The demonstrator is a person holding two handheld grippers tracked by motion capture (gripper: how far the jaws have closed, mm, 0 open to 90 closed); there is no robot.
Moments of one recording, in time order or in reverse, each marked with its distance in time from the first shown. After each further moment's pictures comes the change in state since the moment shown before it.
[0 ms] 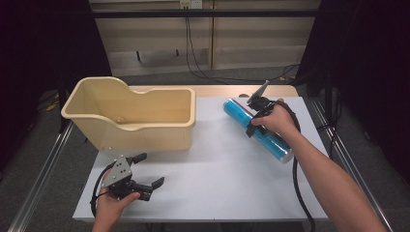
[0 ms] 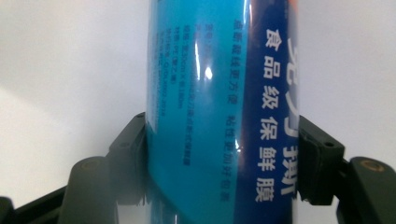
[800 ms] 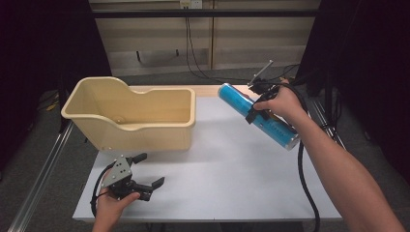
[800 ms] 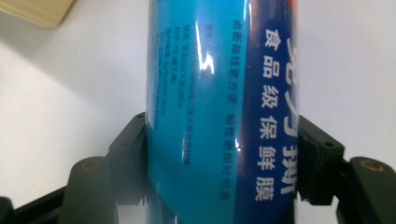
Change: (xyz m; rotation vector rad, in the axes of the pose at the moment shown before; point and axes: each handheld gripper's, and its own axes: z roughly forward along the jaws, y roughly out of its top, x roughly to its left) left arm 0.000 0.000 0.000 -0.007 -0.005 0.000; right arm 0.010 0.015 -0.064 -0.068 0.036 -0.071
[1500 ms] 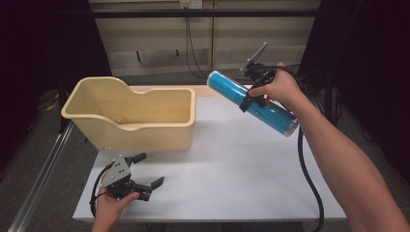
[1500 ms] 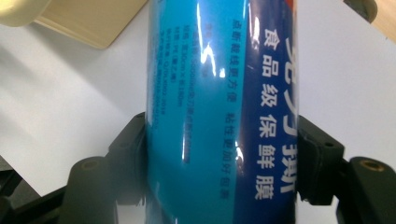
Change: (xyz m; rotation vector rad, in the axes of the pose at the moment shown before) left arm 0.000 0.001 -0.002 -0.014 -0.001 -0.006; right arm 0.021 0.027 -0.040 -0.035 0.022 -0.108
